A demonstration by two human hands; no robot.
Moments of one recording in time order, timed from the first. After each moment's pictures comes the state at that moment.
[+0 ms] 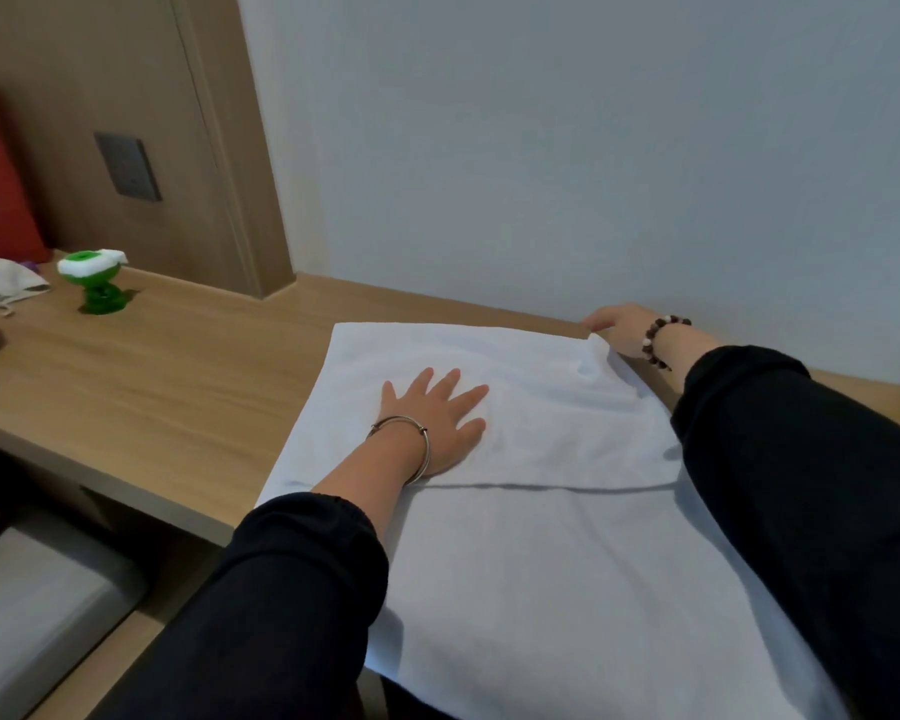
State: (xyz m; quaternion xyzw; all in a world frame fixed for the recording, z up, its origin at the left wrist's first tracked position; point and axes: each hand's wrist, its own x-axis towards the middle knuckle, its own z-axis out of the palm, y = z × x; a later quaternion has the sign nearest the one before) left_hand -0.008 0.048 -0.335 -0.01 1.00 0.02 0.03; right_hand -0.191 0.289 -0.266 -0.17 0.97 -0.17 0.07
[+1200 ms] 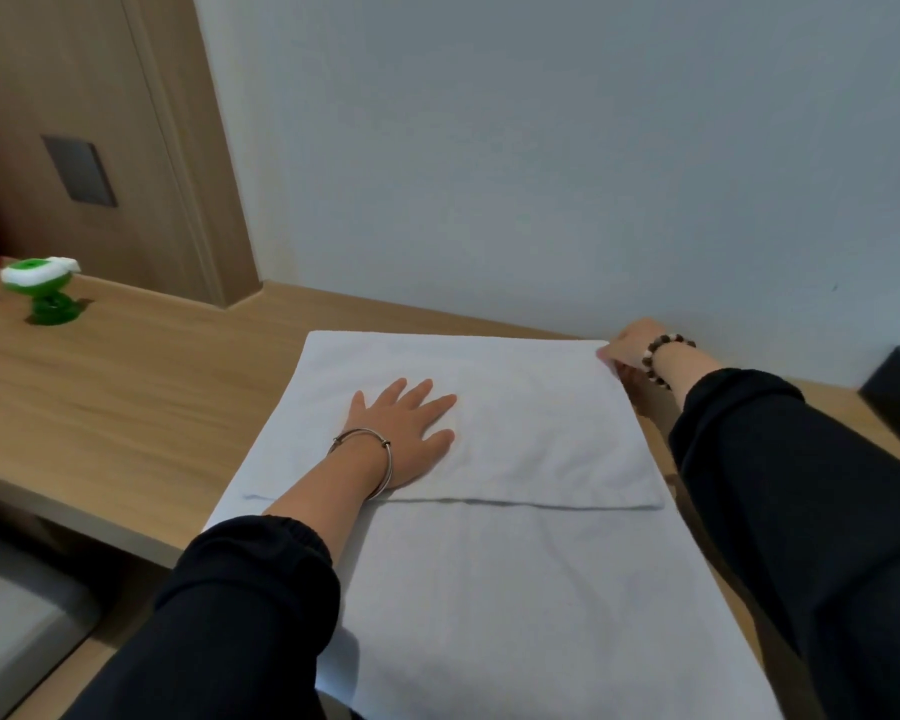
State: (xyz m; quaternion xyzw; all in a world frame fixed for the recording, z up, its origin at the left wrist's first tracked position) left_hand -0.008 0.047 -0.333 0.00 1.00 0.05 0.02; right_hand -0.192 0.331 -0.268 0.00 0.98 -0.19 0.04
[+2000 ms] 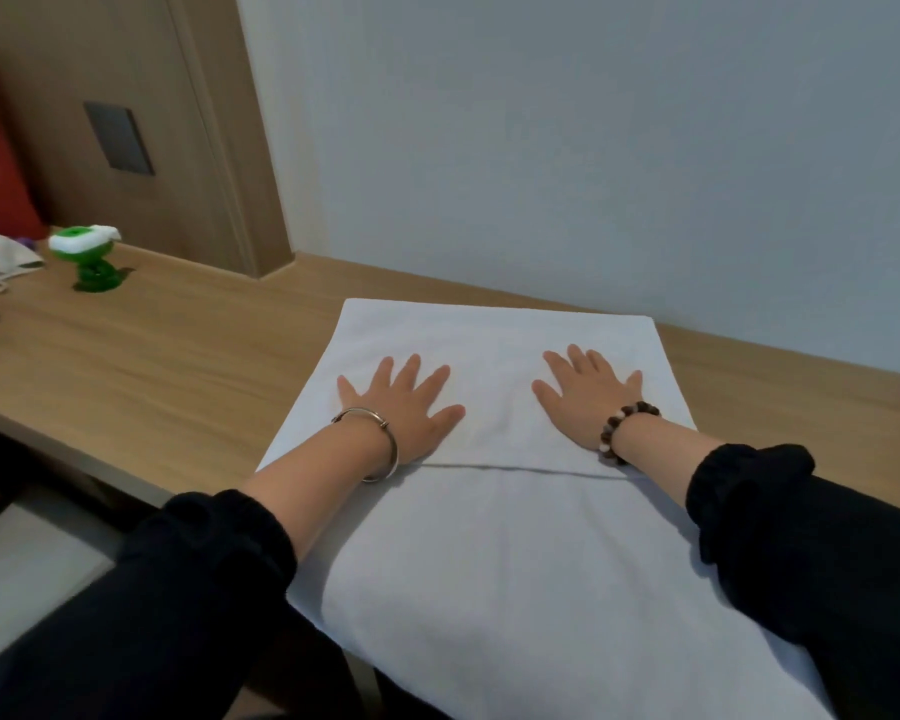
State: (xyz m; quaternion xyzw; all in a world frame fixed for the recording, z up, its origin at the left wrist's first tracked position) left_hand 0.004 0.033 -0.332 -0.10 0.99 0.01 0.05; right_hand -0.096 0.257 -0.333 -0.19 0.98 -0.03 0.04
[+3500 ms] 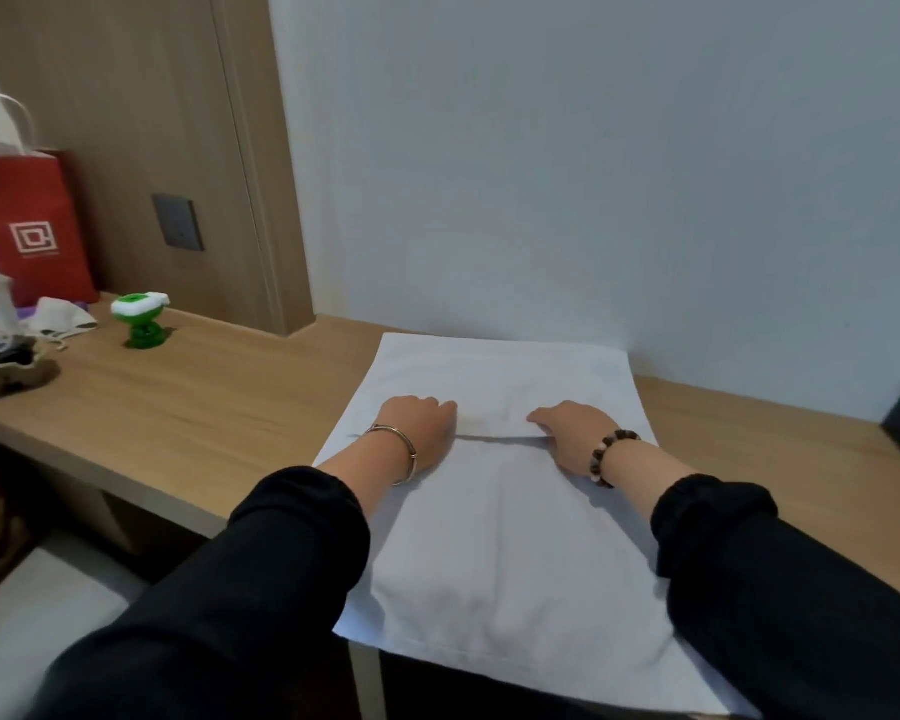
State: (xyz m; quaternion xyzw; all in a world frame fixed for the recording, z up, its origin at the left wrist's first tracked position) left_hand 0.006 0.043 -0.298 0.01 0.99 -0.12 -0.09; right_hand -0.075 0.255 -0.295 -0.30 0.95 0.02 0.02
